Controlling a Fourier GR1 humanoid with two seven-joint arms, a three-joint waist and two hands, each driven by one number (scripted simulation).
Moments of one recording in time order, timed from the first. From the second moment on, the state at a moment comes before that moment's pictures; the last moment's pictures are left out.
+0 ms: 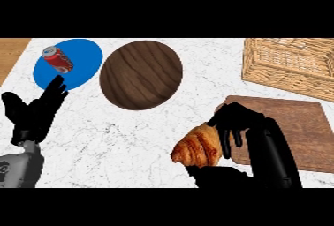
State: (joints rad) left arm -0.20 0.28 0.15 -1.40 0.08 -0.05 0.23; right arm -0.19 0.00 0.38 -2.13 0.79 0.06 0.59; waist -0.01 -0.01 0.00
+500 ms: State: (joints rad) left arm -0.22 0.28 0.15 -1.39 0.07 -0.06 0.23; right arm -0.64 -0.02 0.13 -2.04 0.79 0.17 0.84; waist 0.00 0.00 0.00
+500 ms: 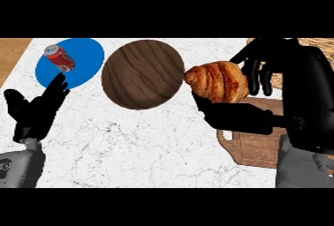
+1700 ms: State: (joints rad) left arm -0.21 0.26 0.16 -1.39 0.05 -0.07 0.22; right arm -0.81 -0.37 -0.27 -1.32 0.76 -0.03 0.41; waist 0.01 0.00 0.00
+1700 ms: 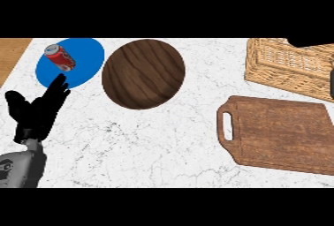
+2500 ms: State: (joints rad) left arm -0.23 0.26 0.18 -1.39 0.05 -0.08 0.23; right arm -0.88 -0.45 -0.41 -0.82 0.69 -0.31 0.13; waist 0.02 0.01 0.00
